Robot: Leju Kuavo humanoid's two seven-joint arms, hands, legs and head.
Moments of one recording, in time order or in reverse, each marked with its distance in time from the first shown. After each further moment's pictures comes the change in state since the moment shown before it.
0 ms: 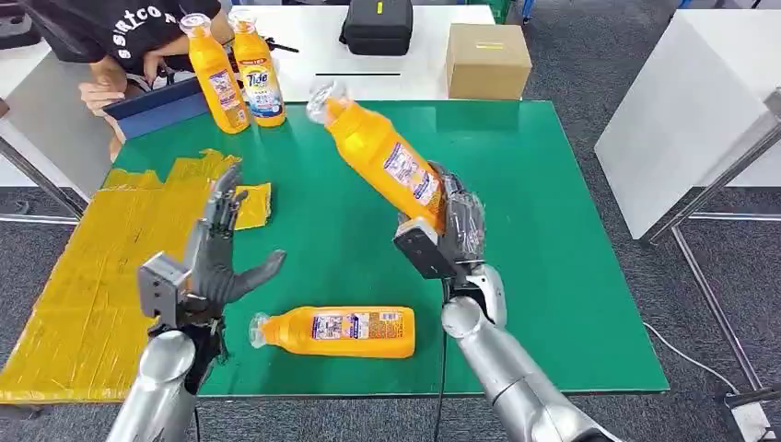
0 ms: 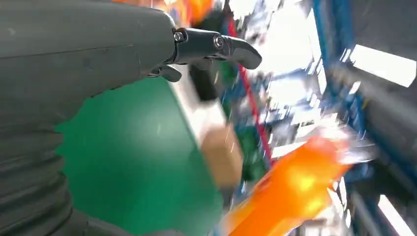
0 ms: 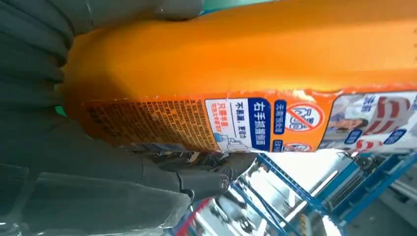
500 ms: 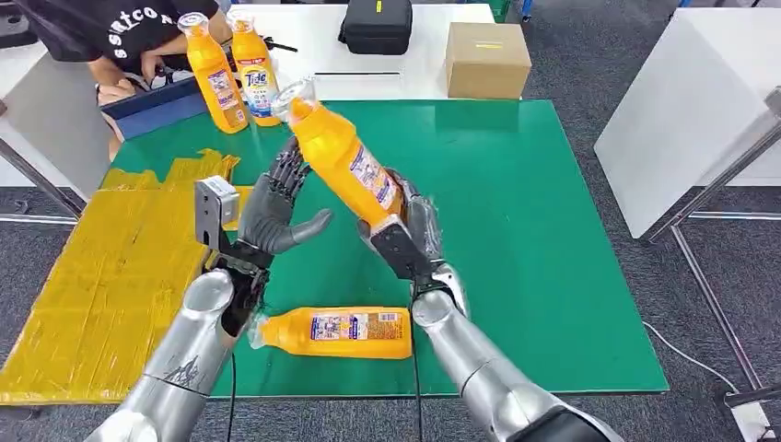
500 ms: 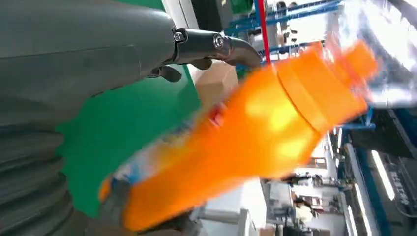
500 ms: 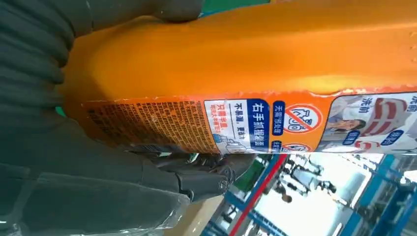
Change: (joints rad) left arm -0.263 -0.066 -0.100 0.319 0.221 -0.089 0.058; right arm -0.106 0.120 0.029 0.260 -0.152 0.100 -0.149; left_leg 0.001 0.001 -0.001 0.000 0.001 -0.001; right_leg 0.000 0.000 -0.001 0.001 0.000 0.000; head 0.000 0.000
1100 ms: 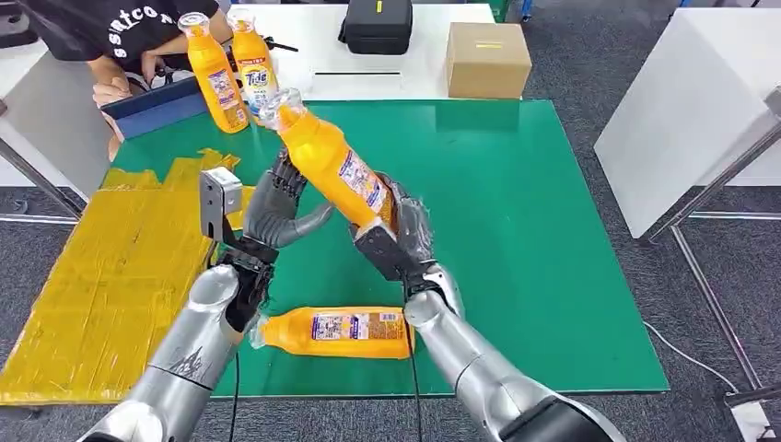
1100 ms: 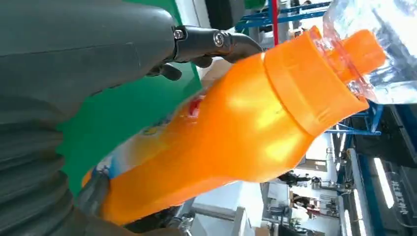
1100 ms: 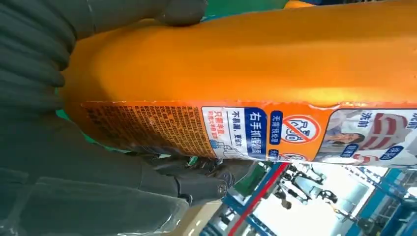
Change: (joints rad) left arm -0.027 -0.009 -0.011 0.055 0.077 0.003 0.022; right arm -0.039 0.023 0.041 0.091 0.039 -0.039 0.000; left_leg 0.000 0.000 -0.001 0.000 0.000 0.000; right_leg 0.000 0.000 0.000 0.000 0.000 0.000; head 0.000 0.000
